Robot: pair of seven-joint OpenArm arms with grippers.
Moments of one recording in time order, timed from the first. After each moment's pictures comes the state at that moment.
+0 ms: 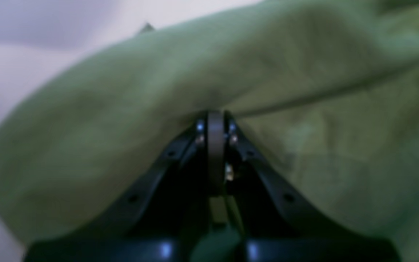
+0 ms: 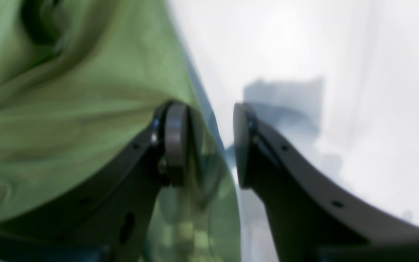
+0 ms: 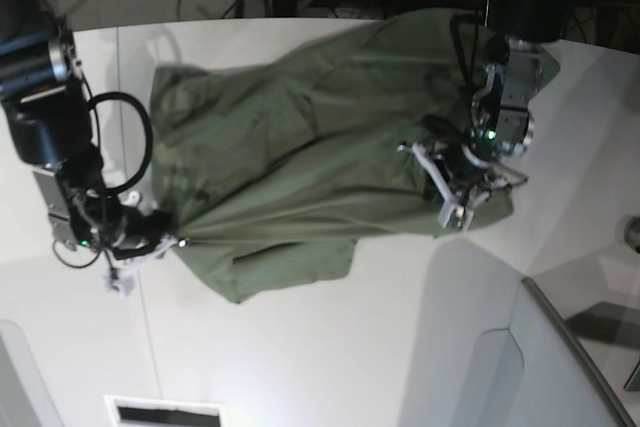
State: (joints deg) left arm -4.9 -14.3 3.1 61.0 -1.8 -18.4 16.7; right arm 28.2 14.2 -16.3 31.6 36.2 4.0 -33.3
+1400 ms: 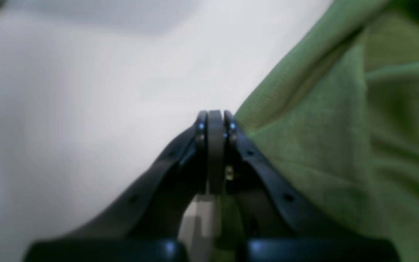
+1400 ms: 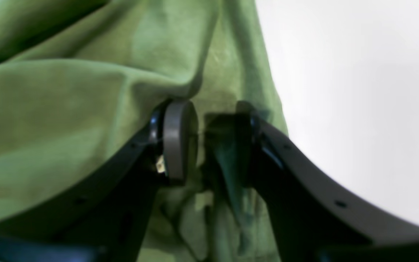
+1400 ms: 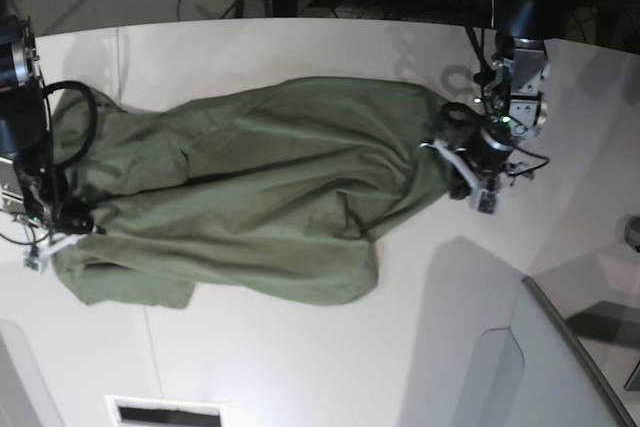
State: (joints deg) left arm -2.2 -14.7 -7.8 53.6 5.1 -17.9 2.3; right arm 27.3 21.8 -16.2 24.6 34.5 -8.6 -17.8
